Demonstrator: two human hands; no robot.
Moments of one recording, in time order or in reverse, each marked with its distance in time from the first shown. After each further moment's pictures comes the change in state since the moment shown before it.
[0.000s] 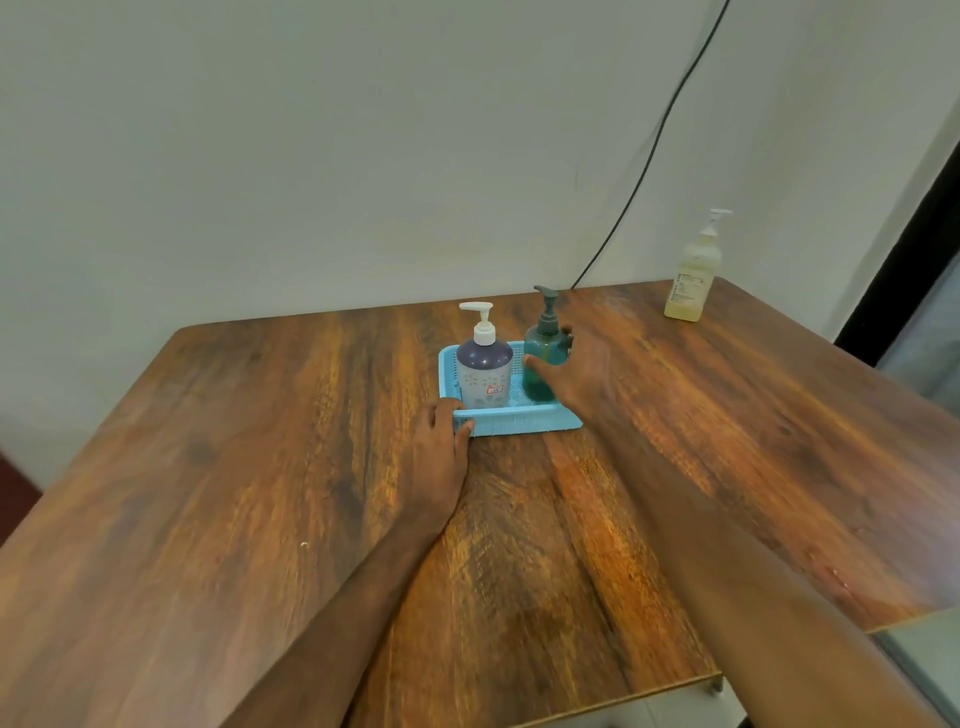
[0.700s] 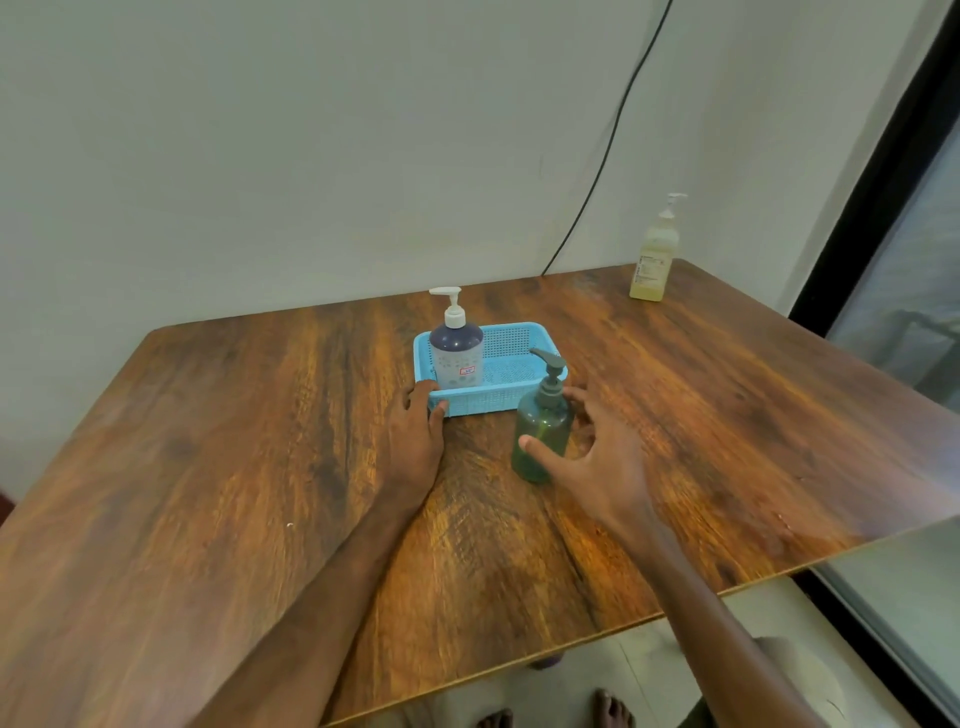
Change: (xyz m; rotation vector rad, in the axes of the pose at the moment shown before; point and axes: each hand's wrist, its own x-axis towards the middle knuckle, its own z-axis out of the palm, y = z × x) left_hand -0.001 -0.003 0.000 -0.016 0.020 0.020; right_hand -0.157 0.034 -0.068 0.017 -0.013 -0.175
